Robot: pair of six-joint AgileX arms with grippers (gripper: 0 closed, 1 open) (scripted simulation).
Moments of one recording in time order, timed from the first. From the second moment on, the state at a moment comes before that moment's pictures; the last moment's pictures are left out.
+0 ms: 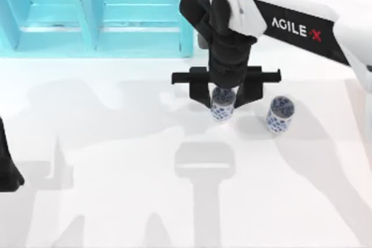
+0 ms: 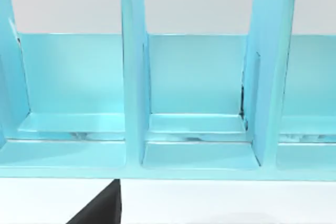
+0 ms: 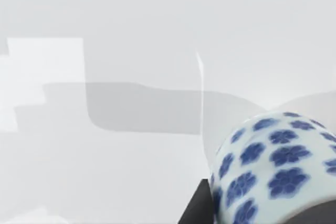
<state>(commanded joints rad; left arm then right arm) 0.00 0.00 0.00 0.00 0.00 0.00 0.58 2.42 2.04 -1.10 0.06 0.60</state>
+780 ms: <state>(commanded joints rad) 0.00 0.00 0.00 0.00 0.00 0.00 0.57 2.41 2.03 -1.12 0.06 0.59</state>
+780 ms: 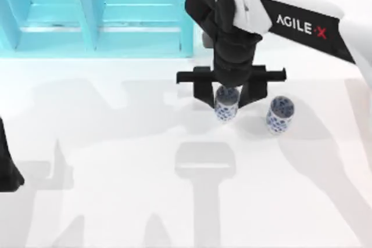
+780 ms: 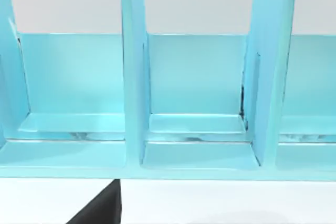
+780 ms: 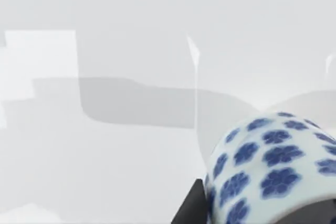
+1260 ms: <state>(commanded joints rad) 0.00 0.00 0.00 0.00 0.00 0.00 0.39 2.16 1.99 -1.31 0.04 0.41</state>
